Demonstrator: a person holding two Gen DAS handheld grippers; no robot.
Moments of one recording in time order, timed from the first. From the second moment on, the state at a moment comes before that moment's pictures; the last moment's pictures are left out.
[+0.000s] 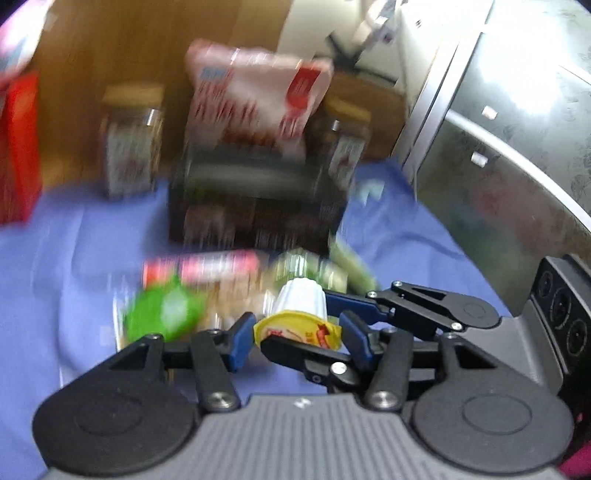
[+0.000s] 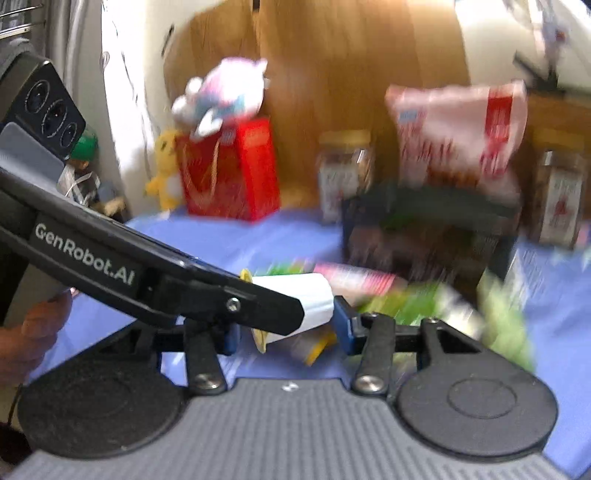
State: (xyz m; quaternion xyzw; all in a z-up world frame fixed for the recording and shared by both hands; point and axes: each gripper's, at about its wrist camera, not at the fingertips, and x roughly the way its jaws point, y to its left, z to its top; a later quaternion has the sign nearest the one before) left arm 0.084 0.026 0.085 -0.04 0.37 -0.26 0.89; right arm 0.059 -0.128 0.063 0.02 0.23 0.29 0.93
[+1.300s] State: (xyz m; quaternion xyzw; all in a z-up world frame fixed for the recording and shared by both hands) left arm 0.151 -0.038 0.089 0.11 0.28 -0.12 0.95; right arm 0.096 -0.133 0.050 0.00 0.20 0.20 0.96
